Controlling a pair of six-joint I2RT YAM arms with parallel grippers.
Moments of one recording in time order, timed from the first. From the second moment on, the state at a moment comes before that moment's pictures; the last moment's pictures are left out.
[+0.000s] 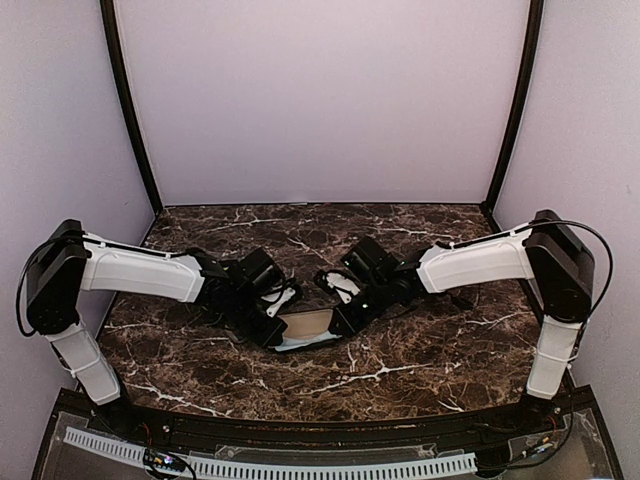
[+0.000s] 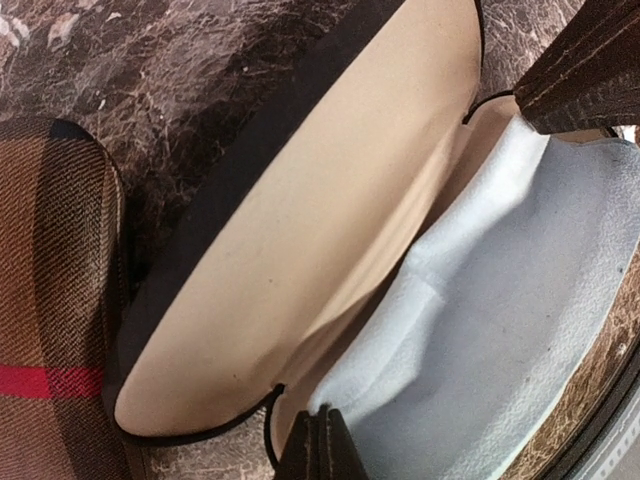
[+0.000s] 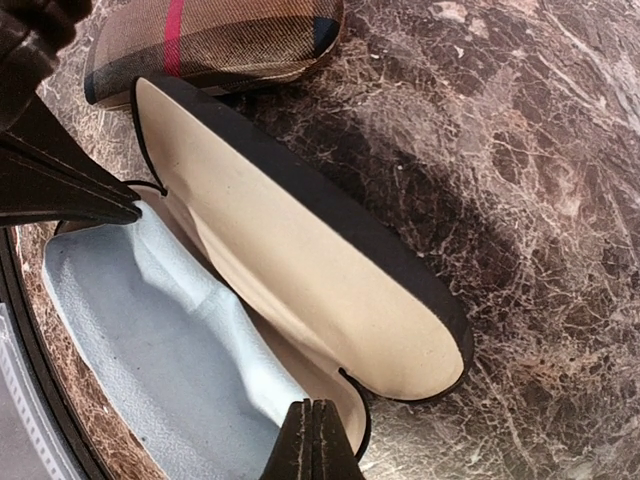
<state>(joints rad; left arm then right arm) -0.88 1.69 1.01 -0.51 0.13 -0.20 0.92 1.87 1.18 -0.33 -0.29 0.19</state>
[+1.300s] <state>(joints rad) -0.88 1.72 1.02 -0.51 0.12 -0.18 0.93 1.89 1.20 -0.38 -0.27 0.18</state>
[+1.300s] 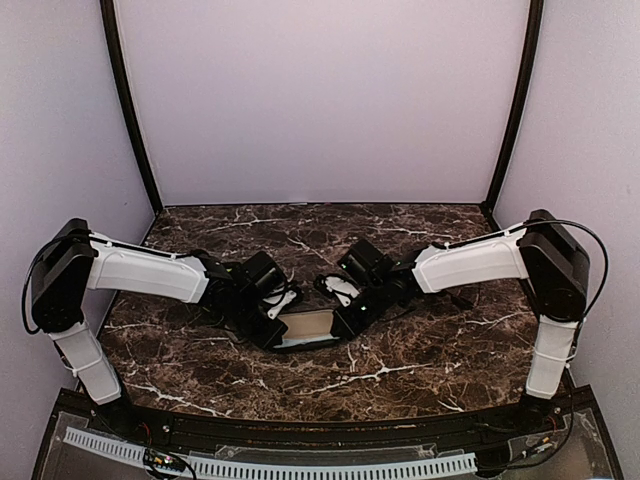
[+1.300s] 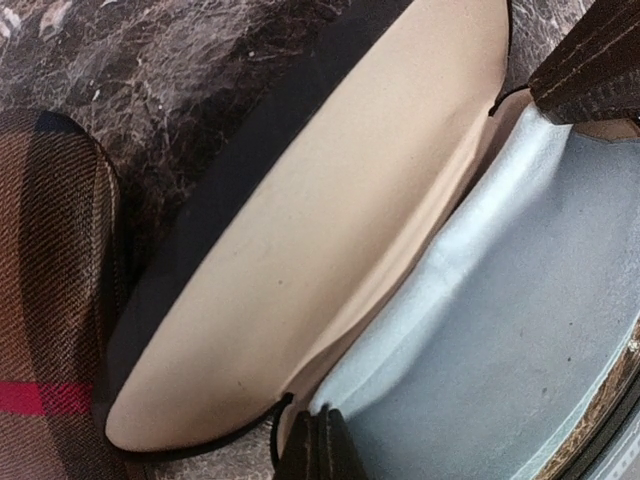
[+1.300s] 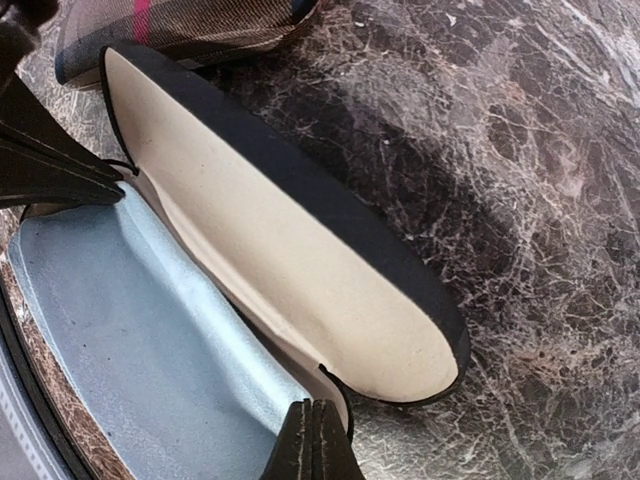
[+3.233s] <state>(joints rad) -0.88 1.57 1.04 -0.50 0.10 -0.16 0.91 1.72 1.20 -0.41 -0.30 0.16</state>
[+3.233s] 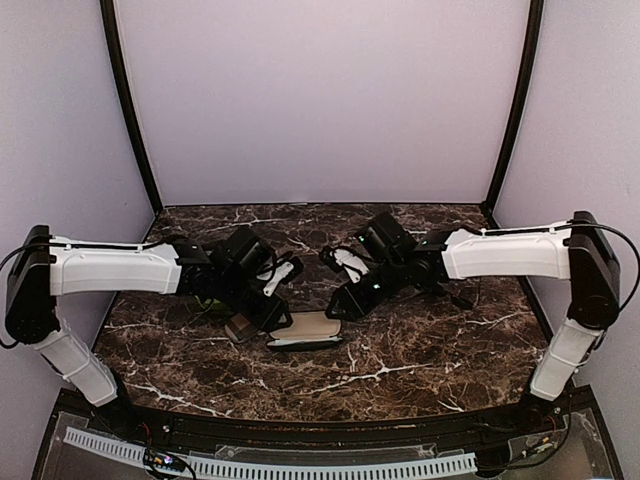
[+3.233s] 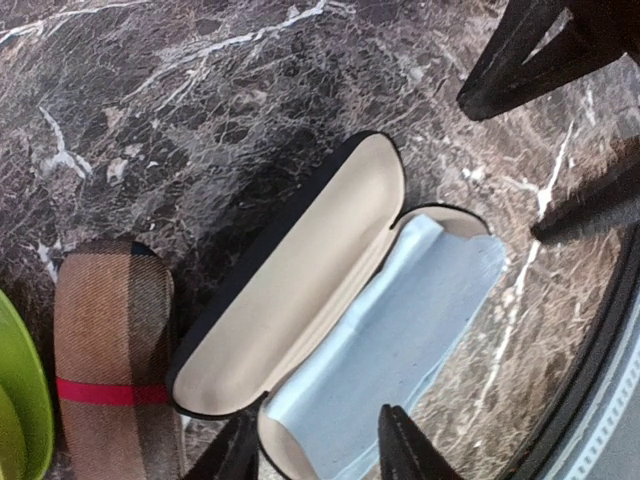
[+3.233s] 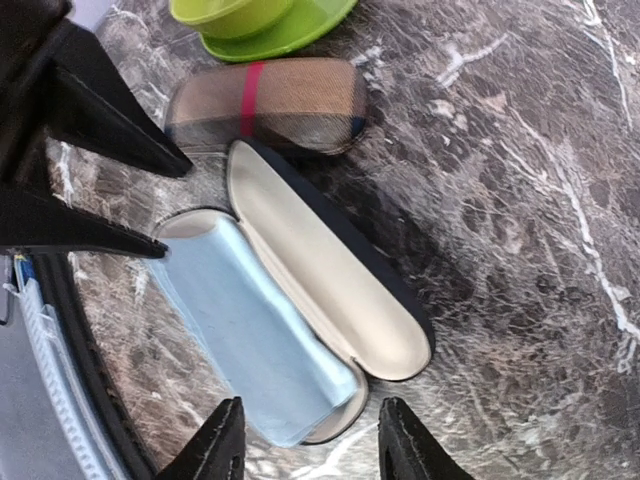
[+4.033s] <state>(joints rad) -0.79 1.60 0.93 -0.28 0.55 -0.23 0.91 1.78 1.10 -0.27 -0.62 0.13</state>
